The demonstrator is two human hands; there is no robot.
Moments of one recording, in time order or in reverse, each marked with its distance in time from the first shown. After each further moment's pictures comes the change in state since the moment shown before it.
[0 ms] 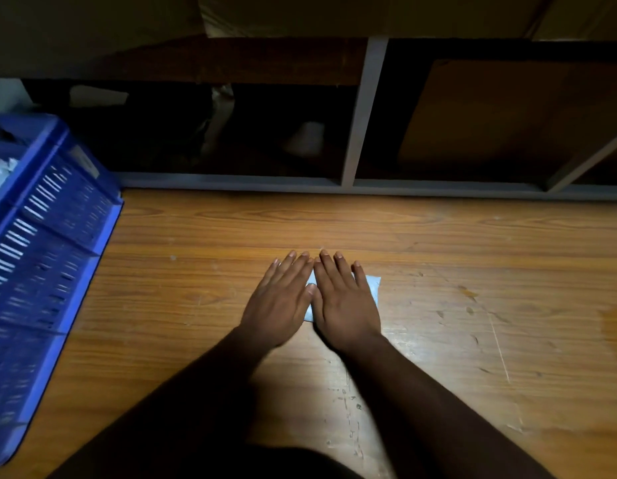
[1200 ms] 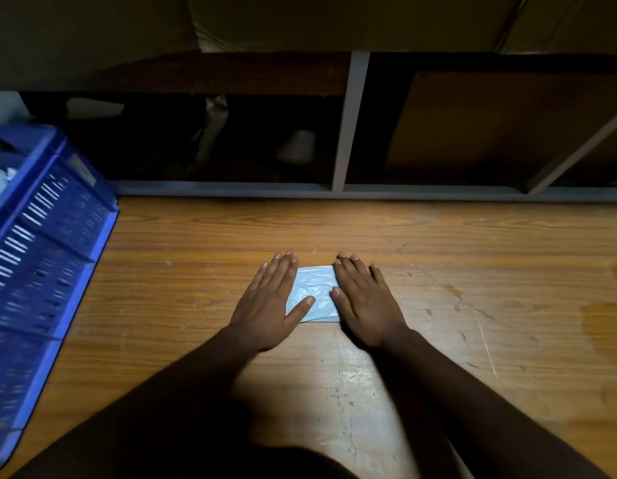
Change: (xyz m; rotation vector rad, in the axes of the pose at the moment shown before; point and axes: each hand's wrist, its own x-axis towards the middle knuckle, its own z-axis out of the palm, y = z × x) left_hand -0.006 -0.009 -0.002 0.043 -0.037 -0.019; right_hand -0.012 0.059 -0.015 0.045 -0.077 -0.042
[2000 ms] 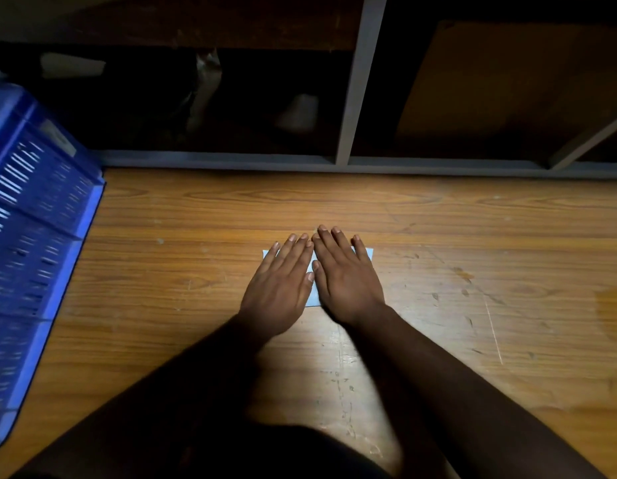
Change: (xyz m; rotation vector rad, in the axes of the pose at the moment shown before) left_hand 0.007 0.016 0.015 0.063 0.126 0.074; right_hand 0.028 -0.034 0.012 -0.054 0.068 -0.034
